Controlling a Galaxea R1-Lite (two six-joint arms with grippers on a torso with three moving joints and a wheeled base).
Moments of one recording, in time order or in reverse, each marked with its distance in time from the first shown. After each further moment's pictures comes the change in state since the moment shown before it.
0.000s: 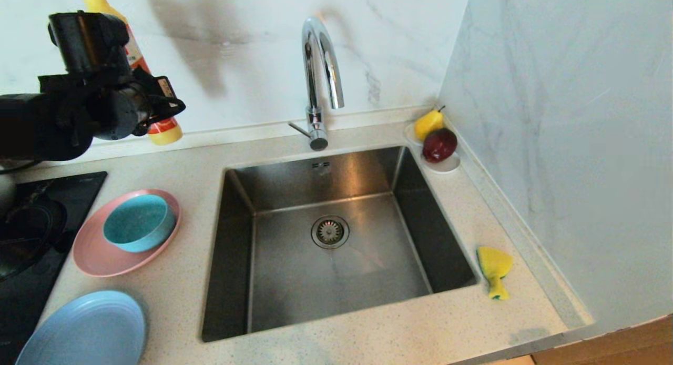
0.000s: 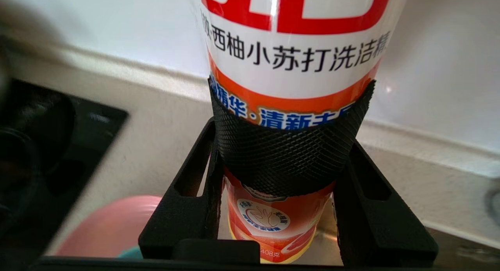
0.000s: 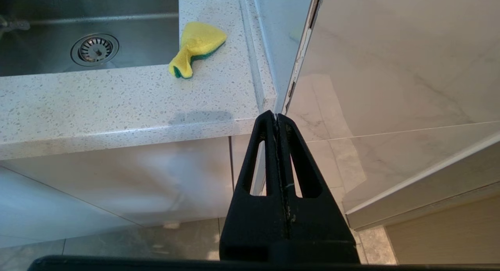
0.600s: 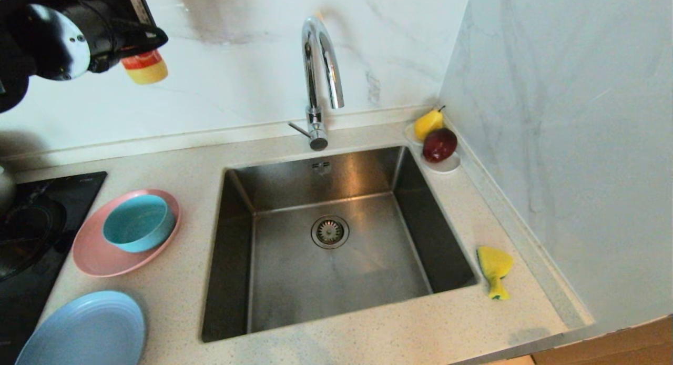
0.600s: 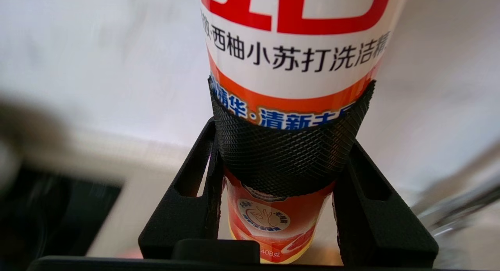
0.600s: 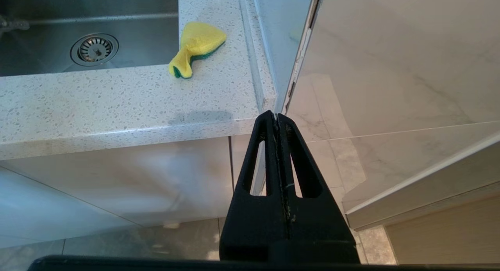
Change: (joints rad) left arm -0.092 -0.129 -0.121 0.023 0.014 0.136; right arm 0.000 0.000 0.000 0.000 0.000 0.000
